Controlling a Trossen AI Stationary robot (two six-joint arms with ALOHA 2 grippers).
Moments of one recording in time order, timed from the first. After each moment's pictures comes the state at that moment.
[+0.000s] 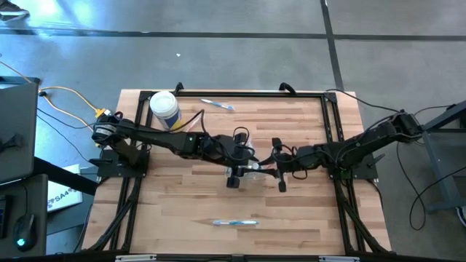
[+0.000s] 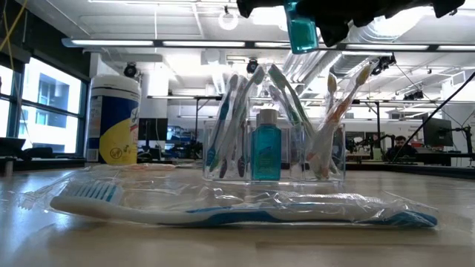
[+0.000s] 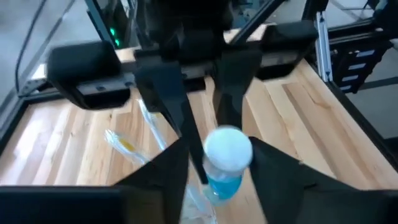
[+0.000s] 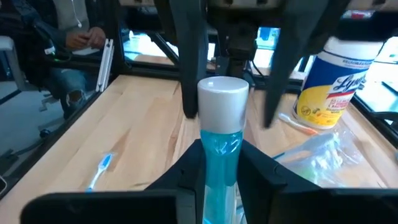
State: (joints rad) left arm -0.14 1.66 1.43 -0.17 -0.07 0.09; right arm 0.28 1.20 0.63 0.35 0.19 -0.02
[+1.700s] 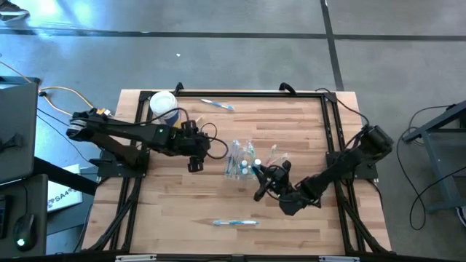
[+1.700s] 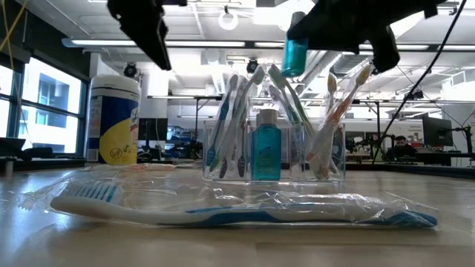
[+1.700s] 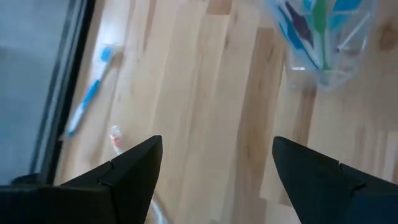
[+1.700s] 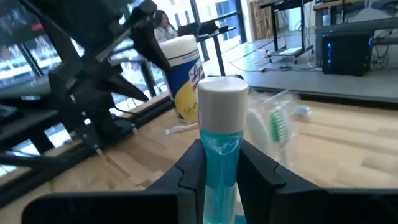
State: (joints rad) left arm -0.14 1.36 1.24 -0.96 -0.45 -0.20; right arm 0.60 1.69 0.83 0.48 1.31 0.67
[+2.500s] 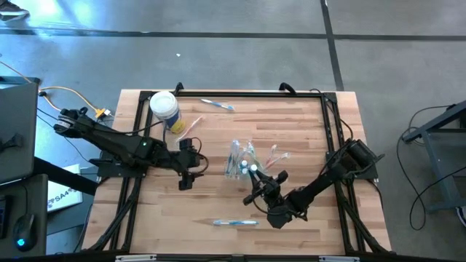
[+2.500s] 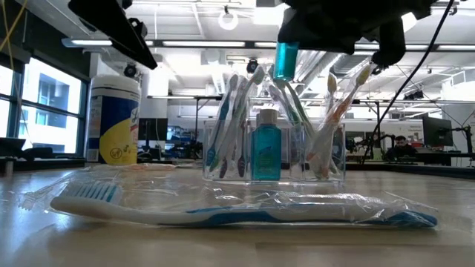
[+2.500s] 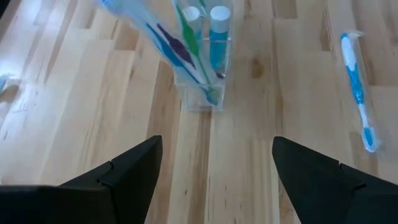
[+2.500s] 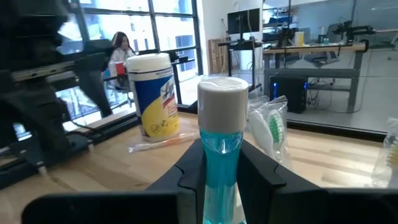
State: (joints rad) left arm -0.30 1.14 0.91 -0.56 -0.31 -0.27; right arm 0.62 1.94 1.01 0.63 1.57 0.46
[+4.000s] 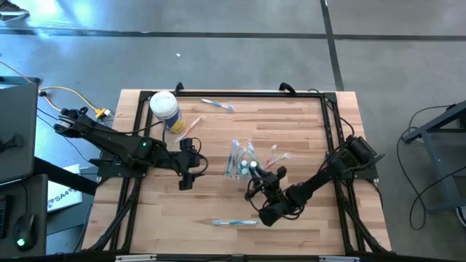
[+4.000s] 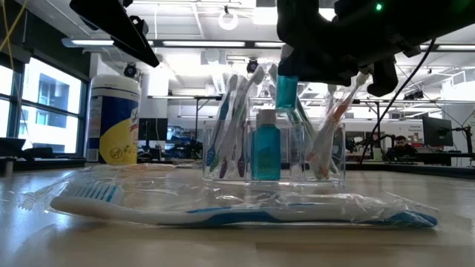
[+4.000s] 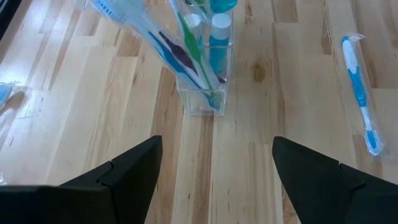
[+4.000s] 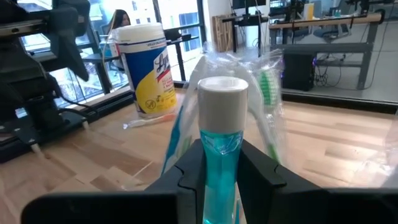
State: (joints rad) left arm -0.31 1.14 0.91 -0.55 -0.33 -0.26; right arm 0.57 1.91 1.01 0.11 1.46 0.95
